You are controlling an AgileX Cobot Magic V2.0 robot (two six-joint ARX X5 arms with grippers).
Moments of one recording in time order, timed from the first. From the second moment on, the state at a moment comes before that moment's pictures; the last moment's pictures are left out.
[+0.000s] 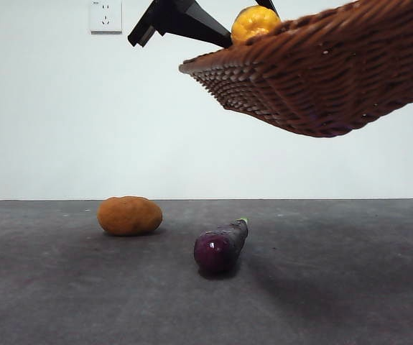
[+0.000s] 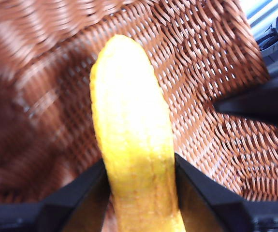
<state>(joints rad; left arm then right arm) -0.80 1.47 1.29 -0.43 0.26 -0.54 0.45 1.37 1.53 -1.32 -0.07 0.17</state>
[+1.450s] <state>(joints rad) -0.41 1.75 1.43 -0.63 -0.02 0.44 0.24 1.37 1.53 -1.35 0.06 0.11</state>
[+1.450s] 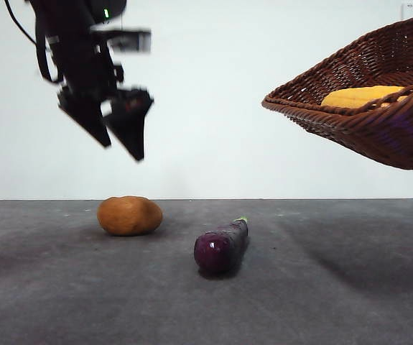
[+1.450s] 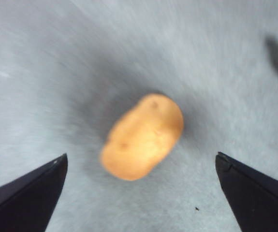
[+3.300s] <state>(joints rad) -0.37 1.95 1.51 -0.63 0.08 0.57 0.23 1.37 1.52 -1.33 0.03 0.07</state>
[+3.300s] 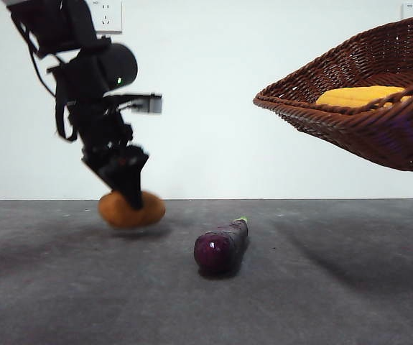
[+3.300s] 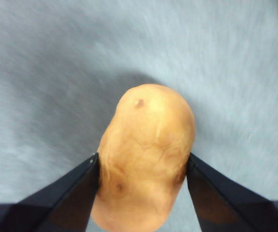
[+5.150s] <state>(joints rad) -0.76 1.83 1.97 -0.92 0.16 -0.21 0.24 1.42 1.51 -1.27 -0.22 0.09</state>
